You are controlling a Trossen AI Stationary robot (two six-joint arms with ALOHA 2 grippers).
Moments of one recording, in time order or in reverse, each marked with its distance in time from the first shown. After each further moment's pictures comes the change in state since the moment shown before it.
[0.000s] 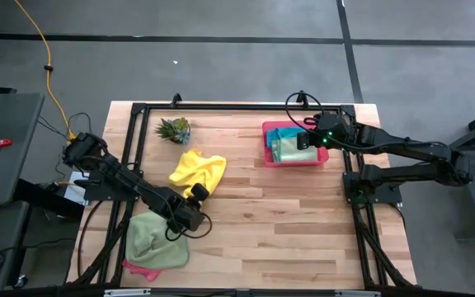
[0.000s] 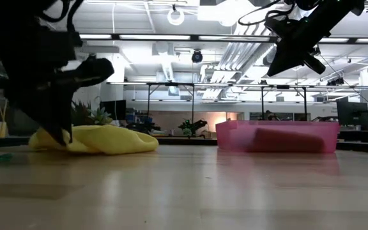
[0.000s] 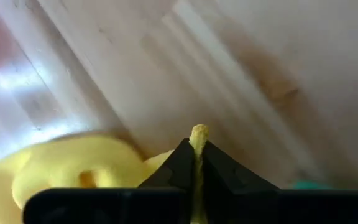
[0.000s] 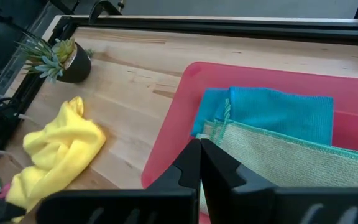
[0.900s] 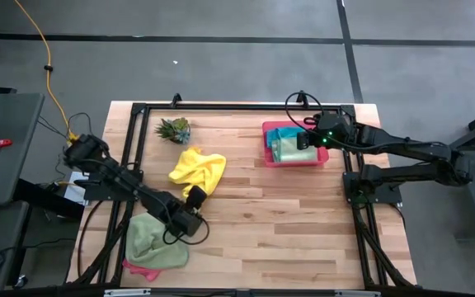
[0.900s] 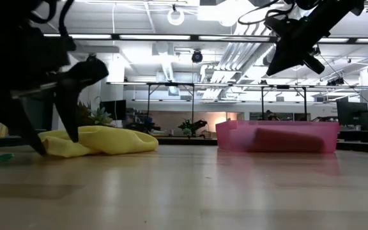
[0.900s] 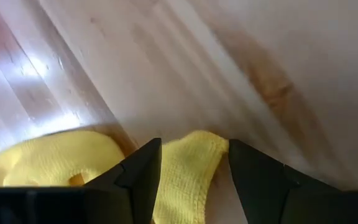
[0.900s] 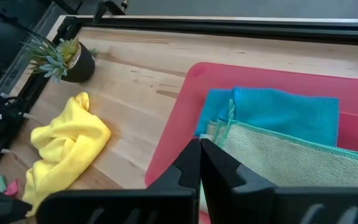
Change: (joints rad) left arm -0.044 0.034 0.003 -0.016 -0.052 -0.067; right arm 0.000 0.000 0.000 0.008 -0.010 -0.003
